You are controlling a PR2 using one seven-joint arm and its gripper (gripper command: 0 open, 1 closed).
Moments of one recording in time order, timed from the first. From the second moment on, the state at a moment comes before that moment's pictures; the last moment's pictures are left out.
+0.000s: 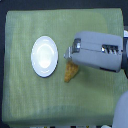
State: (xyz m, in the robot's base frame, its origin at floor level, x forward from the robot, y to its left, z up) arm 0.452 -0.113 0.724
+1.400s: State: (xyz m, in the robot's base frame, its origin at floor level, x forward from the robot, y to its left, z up) arm 0.460 -0.112 0.740
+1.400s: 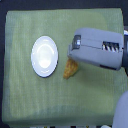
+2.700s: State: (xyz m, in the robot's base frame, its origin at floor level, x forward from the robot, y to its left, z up) arm 0.523 0.008 0.838
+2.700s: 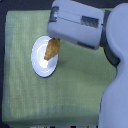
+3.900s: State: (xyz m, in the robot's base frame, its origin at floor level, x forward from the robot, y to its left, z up) arm 0.511 0.095 0.804
